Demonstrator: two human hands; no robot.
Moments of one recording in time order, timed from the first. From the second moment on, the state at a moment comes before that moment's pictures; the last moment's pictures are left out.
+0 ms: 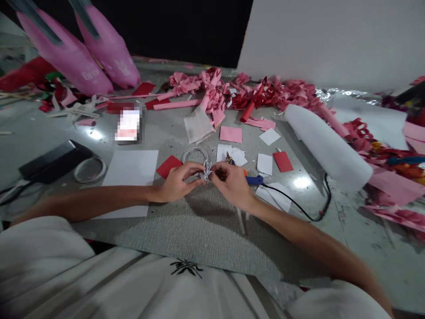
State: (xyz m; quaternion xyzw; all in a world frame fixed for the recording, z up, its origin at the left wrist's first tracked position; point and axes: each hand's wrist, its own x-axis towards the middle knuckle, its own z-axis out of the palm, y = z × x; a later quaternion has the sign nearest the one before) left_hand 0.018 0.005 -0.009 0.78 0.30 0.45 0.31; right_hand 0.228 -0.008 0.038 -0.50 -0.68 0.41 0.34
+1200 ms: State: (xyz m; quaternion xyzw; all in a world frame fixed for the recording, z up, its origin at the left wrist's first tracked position) left_hand 0.016 0.001 -0.009 0.84 0.25 0.44 0.19; right_hand 0.228 -0.014 0.049 -0.49 -0.72 0.34 0.35
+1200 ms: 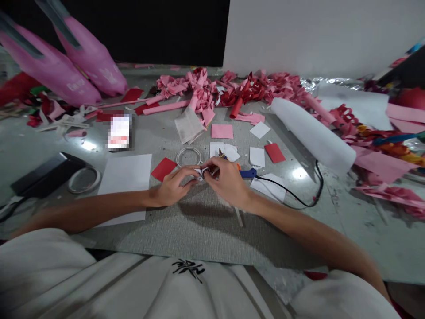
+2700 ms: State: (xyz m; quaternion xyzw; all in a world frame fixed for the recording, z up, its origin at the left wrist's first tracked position) left_hand 0.018 0.013 0.004 0.80 0.31 0.36 0.37; right_hand 0.234 -0.008 0.035 -0.41 -0.84 0.15 0.33
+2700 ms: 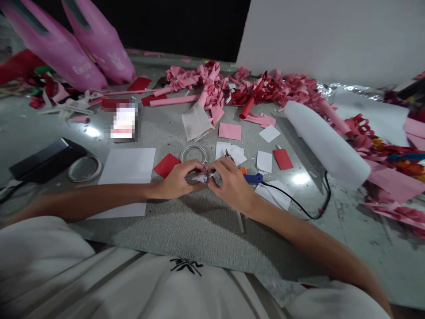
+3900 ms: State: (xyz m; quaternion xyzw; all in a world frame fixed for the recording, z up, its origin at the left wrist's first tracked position) left_hand 0.019 0.022 0.002 0.69 0.31 0.43 0.49; right_hand 0.241 -0.002 0.042 -0.49 -0.71 0.35 0.36
